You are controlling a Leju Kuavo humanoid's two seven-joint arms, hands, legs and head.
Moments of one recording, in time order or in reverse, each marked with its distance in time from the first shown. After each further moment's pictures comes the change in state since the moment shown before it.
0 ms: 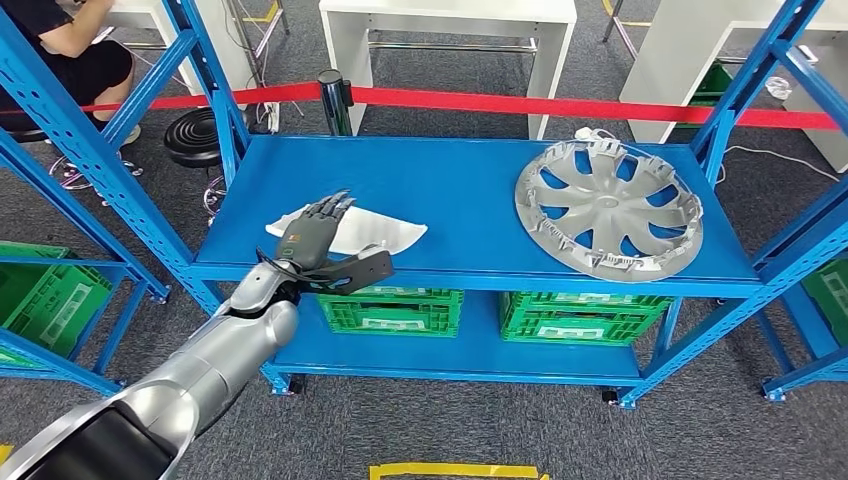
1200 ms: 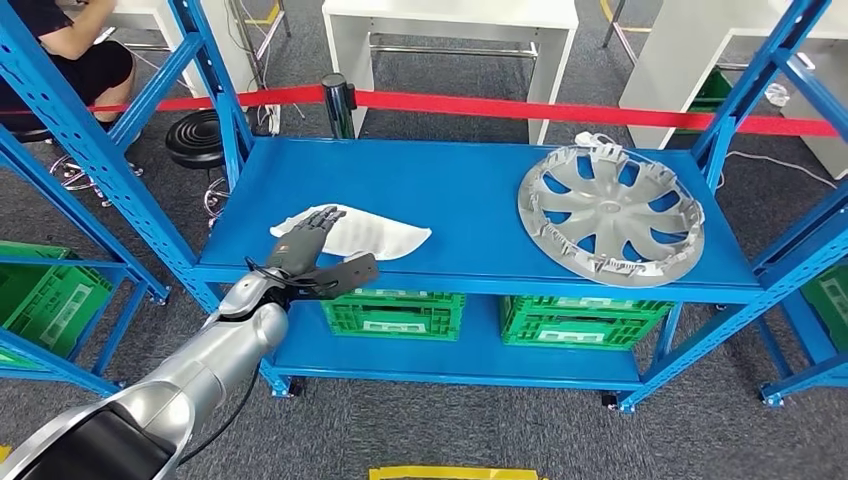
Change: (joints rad) left arm 0.002 -0.004 0.083 0.075 0.055 -0.051 -0.088; right arm -0.001 0.000 0.000 0.000 0.012 -0.003 0.000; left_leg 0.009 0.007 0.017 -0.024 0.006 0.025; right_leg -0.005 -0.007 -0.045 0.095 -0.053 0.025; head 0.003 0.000
